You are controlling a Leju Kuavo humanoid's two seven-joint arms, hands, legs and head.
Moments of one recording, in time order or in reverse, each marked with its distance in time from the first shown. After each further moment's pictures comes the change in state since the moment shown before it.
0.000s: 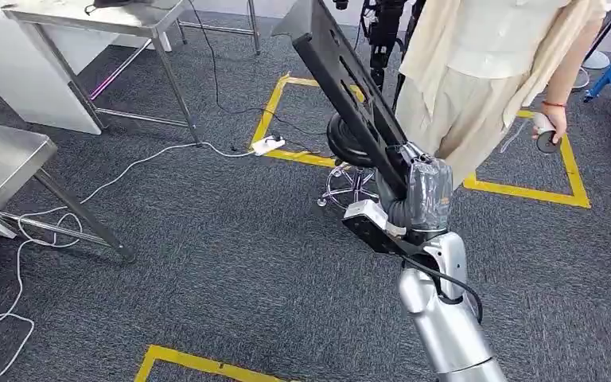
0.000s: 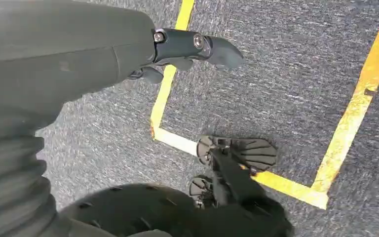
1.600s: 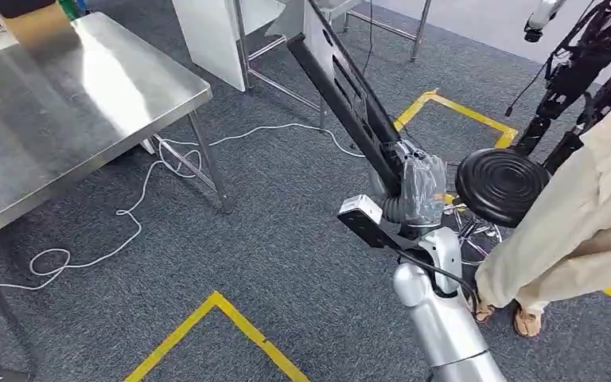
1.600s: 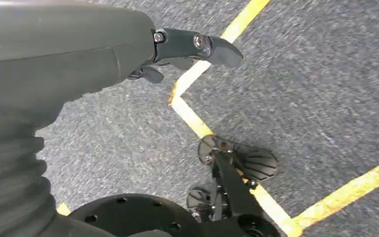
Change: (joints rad) left arm -0.001 -0.002 0.015 0.000 0.006 0.000 0.000; right arm -0.033 0.021 0.000 0.067 -0.002 0.003 -0.018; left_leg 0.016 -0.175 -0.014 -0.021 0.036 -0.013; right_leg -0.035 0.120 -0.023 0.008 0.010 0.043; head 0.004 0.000
